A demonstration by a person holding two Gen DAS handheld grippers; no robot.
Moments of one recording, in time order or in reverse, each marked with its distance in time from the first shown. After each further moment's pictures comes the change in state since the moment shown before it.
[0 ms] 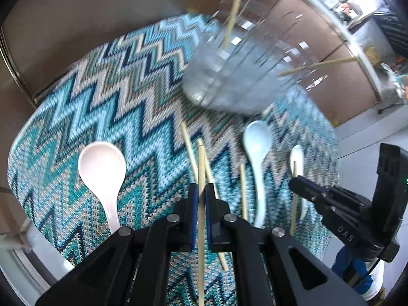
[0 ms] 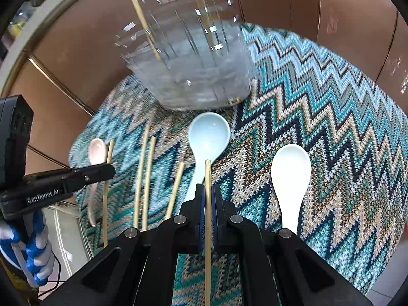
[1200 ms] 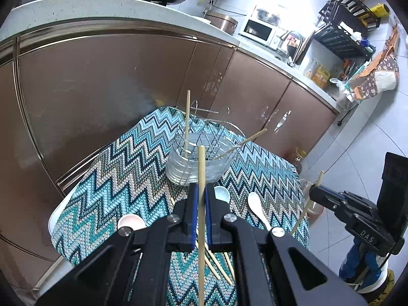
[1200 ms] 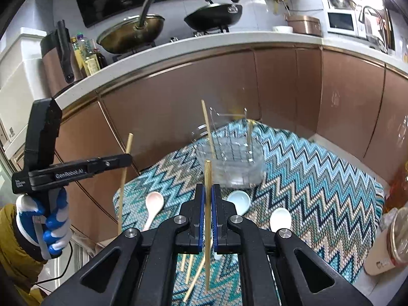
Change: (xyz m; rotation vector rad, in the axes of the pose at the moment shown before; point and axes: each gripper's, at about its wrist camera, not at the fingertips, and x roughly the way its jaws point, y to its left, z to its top) left arm -0.136 -0.010 -0.002 0.191 -0.384 -0.107; right arm -0.159 0.072 -0.043 -0.141 -0.456 0.023
